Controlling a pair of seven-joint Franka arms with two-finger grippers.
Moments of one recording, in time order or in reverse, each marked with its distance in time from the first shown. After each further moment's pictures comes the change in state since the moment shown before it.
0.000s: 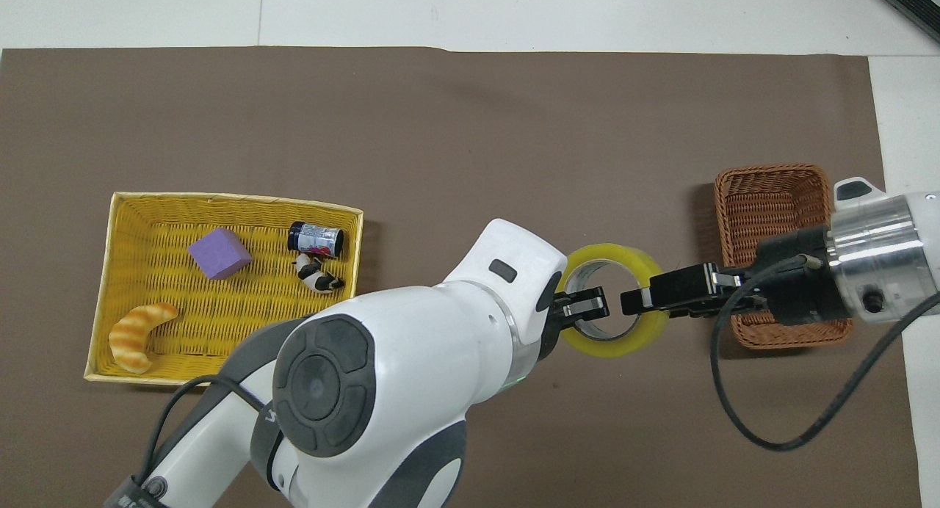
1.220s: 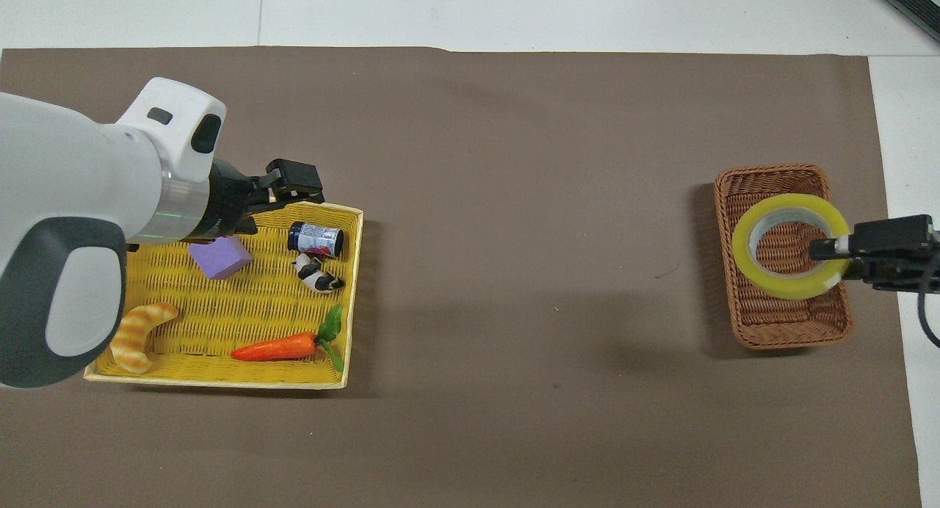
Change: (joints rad) left arm 0.490 -0.049 0.043 0.006 0.215 -0.403 0.285; right arm -0.400 0.102 -0.024 -0.008 0.002 0.007 -0.152
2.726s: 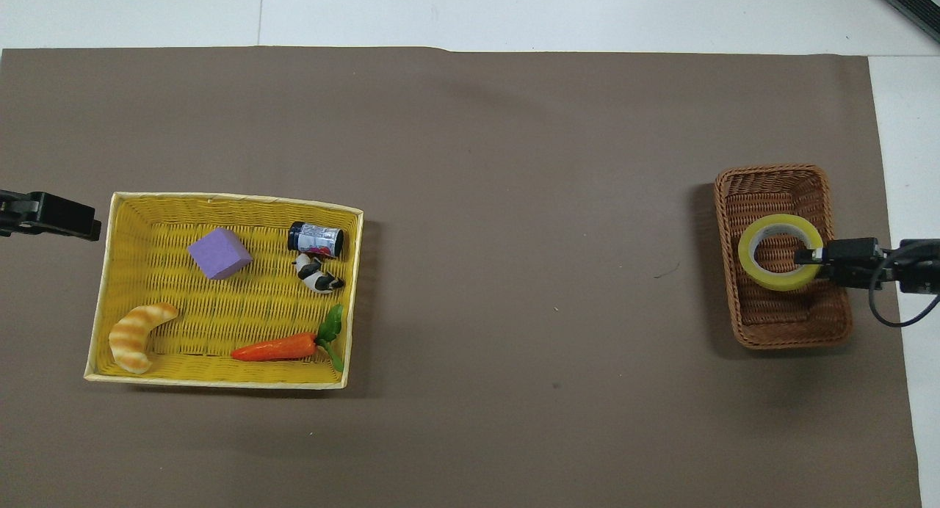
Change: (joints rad) left arm 0.270 0.017 0.004 0.206 0.218 -0.392 0.584; right arm -0.208 0.342 0.002 -0.092 0.074 0.155 -0.557
